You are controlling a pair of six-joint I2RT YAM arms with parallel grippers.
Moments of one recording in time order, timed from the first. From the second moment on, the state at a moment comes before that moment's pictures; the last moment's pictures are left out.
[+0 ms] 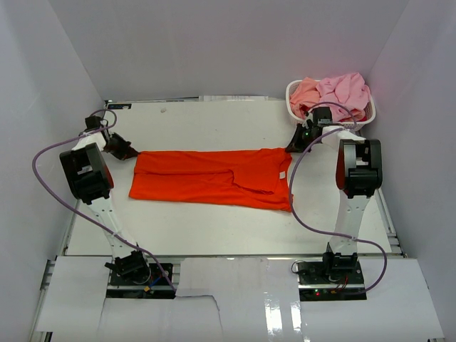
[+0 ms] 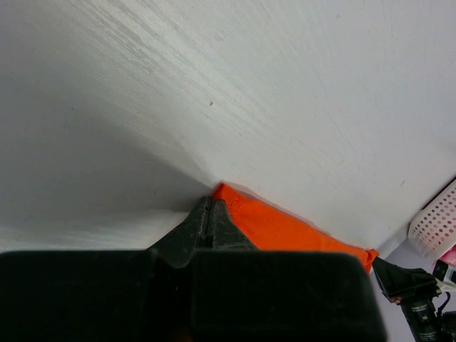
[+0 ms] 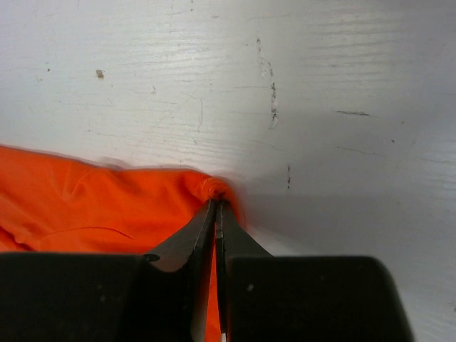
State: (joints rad) left arm 0.37 2.20 1.61 -0.56 0.43 -0.59; right arm 0.05 2.14 1.50 -0.36 -0.46 0.31
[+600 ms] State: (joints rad) left arm 0.38 2.19 1.58 -0.52 0.46 -0.62; right arm 0.04 2.05 1.33 -0.24 -0.41 0.44
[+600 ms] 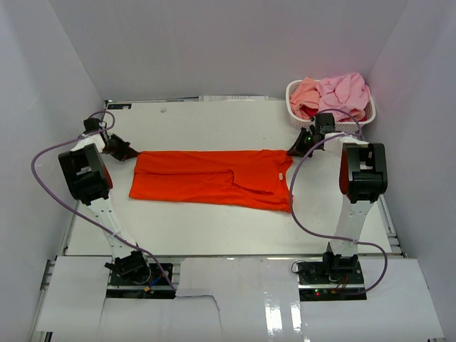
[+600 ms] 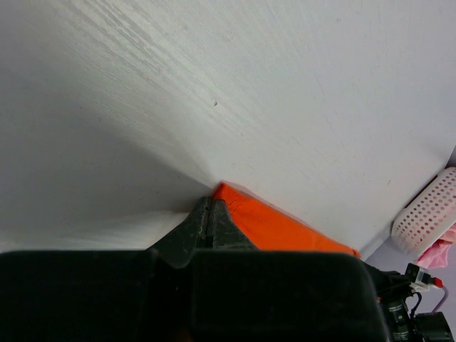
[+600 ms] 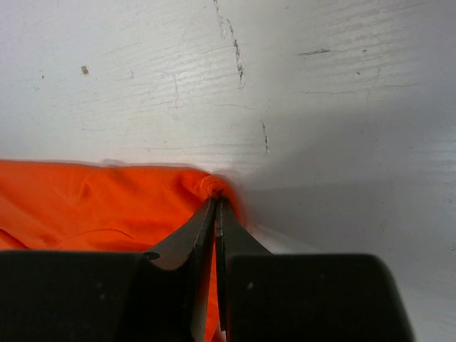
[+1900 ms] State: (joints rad) left arm 0.40 2.19 1.58 -0.52 0.47 -0.62; right arm -0.02 2.07 1.38 -0.25 -0.43 0.41
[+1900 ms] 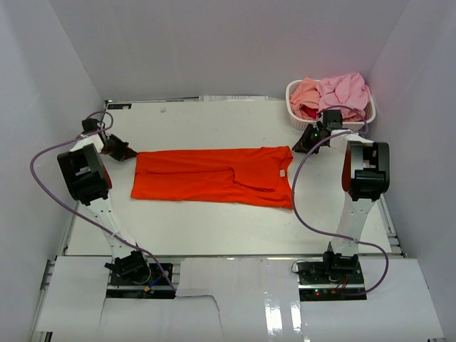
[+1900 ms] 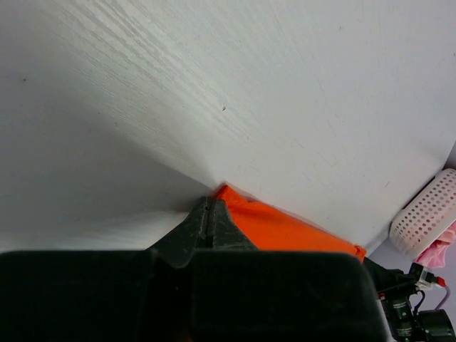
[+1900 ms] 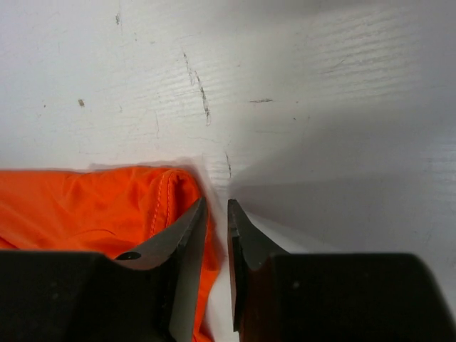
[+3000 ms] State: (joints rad) left arm 0.36 2.08 1.62 -0.52 0.34 -0.58; right arm 0.05 1.86 1.32 -0.36 -0.40 0.28
